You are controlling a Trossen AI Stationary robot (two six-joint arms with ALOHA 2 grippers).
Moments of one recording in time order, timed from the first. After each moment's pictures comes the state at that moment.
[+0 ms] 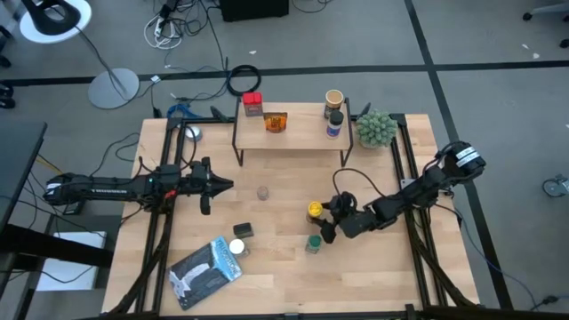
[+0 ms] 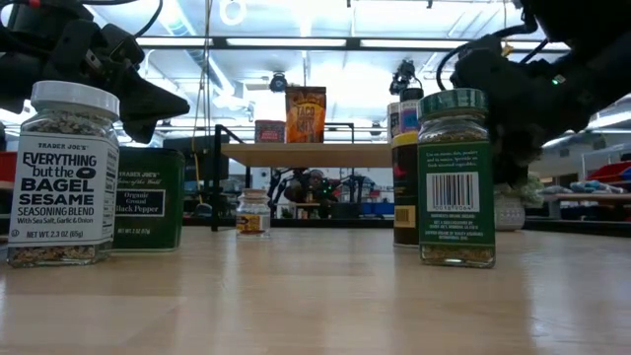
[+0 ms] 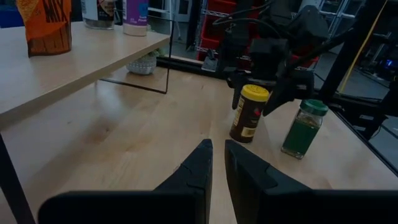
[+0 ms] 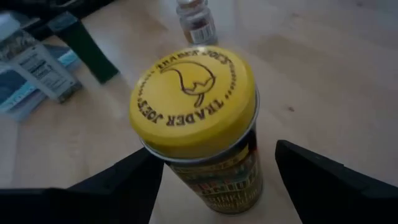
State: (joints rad) left arm 0.08 0.44 0.08 0.26 -0.01 -0.19; right arm 0.44 1.56 0.54 0.33 0.68 0.82
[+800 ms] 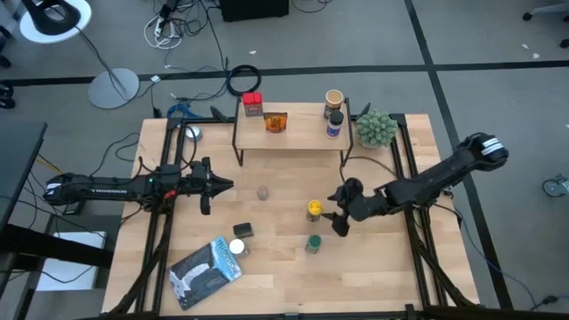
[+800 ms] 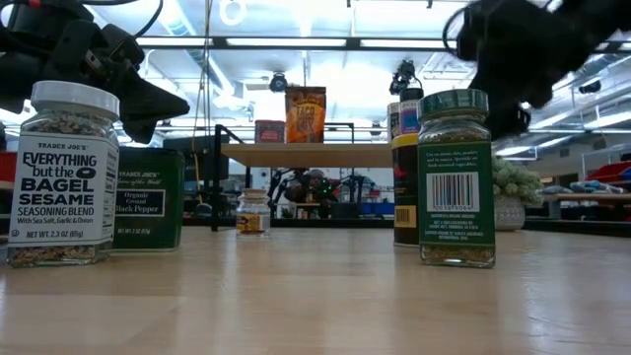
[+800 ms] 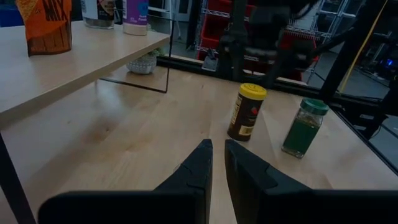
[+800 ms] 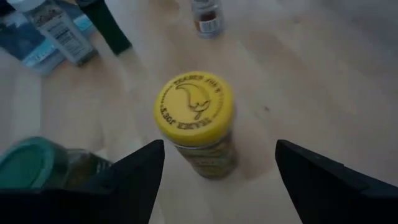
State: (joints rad) left arm 0.08 0.44 0.08 0.26 -0.01 -0.19; right arm 0.35 1.20 0.67 -0.28 0.44 0.63
